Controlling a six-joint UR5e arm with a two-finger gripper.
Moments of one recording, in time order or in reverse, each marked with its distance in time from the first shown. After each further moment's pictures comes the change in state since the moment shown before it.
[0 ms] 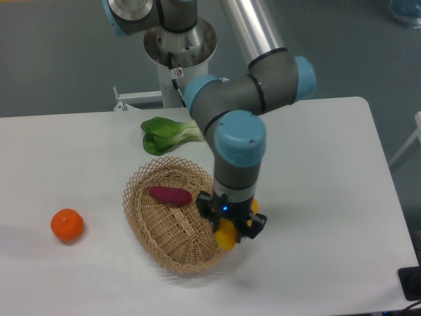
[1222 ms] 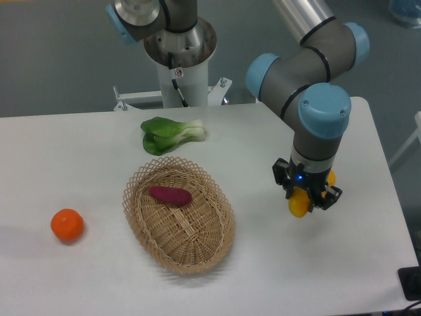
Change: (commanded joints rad) arm 0.144 -0.017 0.011 0.004 0.103 0.304
